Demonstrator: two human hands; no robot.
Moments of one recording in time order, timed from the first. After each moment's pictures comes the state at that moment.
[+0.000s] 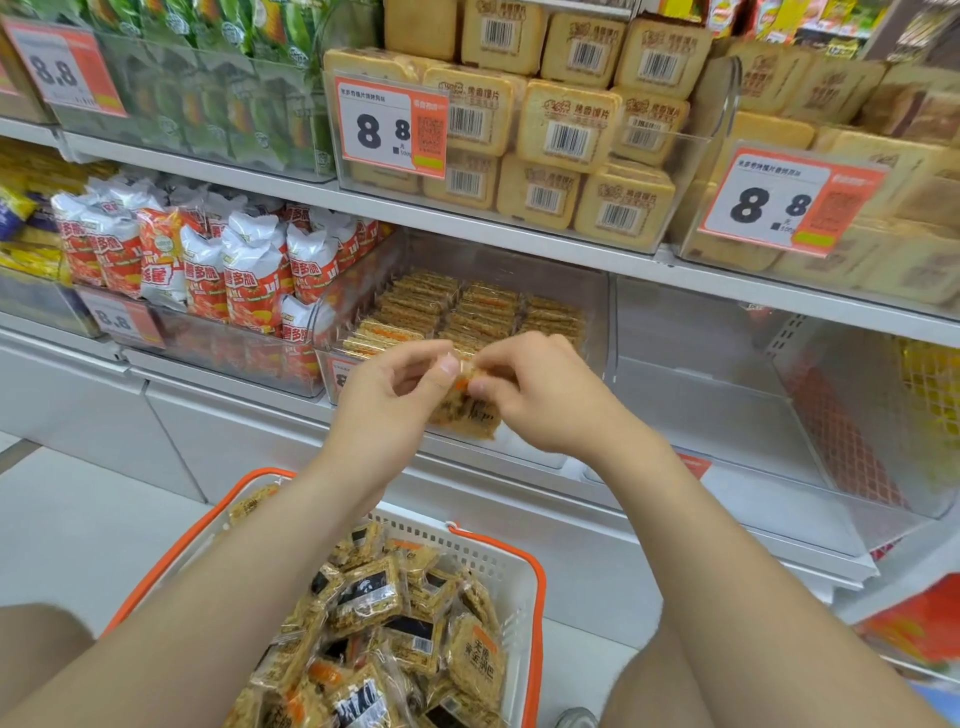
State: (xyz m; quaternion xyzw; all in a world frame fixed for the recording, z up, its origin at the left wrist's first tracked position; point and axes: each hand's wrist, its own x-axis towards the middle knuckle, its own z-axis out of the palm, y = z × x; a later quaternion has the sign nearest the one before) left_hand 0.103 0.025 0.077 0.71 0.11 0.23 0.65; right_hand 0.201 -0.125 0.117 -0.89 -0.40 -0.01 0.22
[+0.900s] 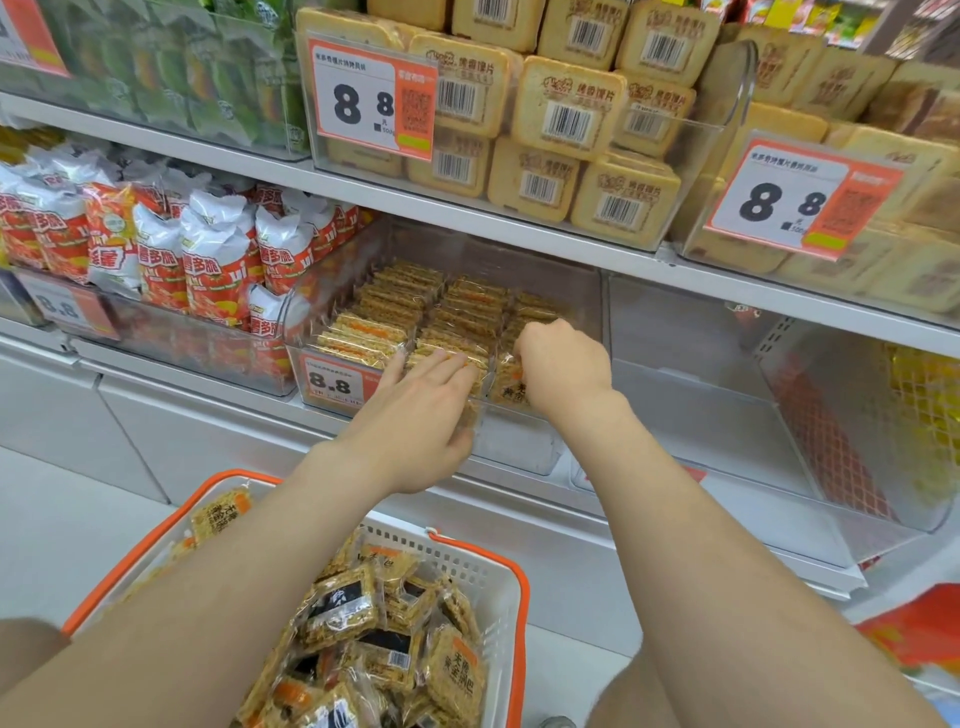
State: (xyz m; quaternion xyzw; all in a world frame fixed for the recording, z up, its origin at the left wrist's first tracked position) left_hand 0.154 0.030 0.052 0.99 -0.04 0.07 0.08; right_hand 0.254 -0.118 0.101 -0.97 -0.24 -0.08 -0.02
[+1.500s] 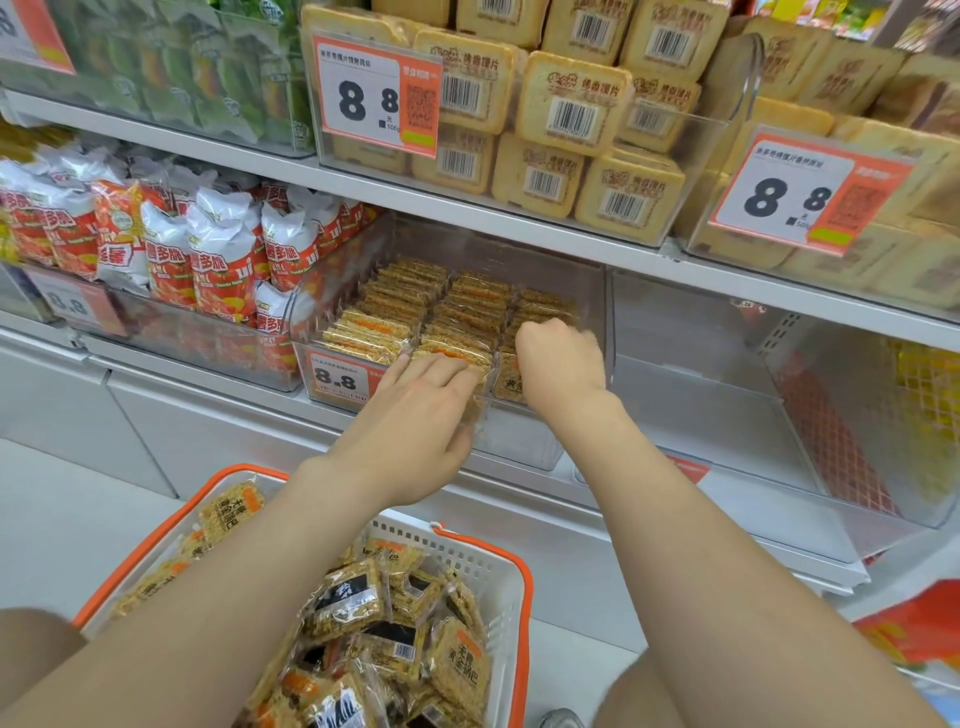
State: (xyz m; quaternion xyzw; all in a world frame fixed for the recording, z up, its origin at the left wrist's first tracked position) left_hand 0.136 0.028 0.053 0.98 -0.06 0.12 0.11; right_hand 0.247 -0.112 0.100 -0.96 -0.26 -0.11 -0.04
